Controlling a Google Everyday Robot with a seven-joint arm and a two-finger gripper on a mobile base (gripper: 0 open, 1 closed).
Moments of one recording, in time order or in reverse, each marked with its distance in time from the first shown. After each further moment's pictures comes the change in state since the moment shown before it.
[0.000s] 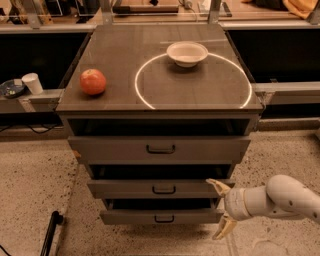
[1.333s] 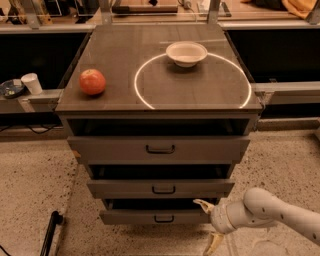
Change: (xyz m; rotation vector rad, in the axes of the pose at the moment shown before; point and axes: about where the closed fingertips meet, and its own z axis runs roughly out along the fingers) arm 0.053 0.051 0.096 -0.176 -0.040 0.050
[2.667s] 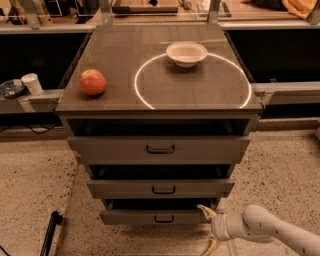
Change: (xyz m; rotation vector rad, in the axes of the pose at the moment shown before) arm 0.081 -0.005 0.052 0.135 -0.013 0.022
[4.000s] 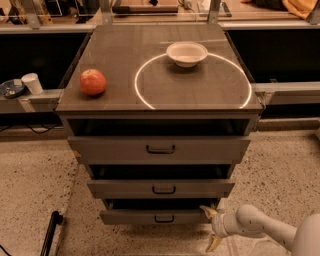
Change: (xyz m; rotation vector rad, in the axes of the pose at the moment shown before) arm 0.100 -0.025 0.045 -0.004 0.154 -0.101
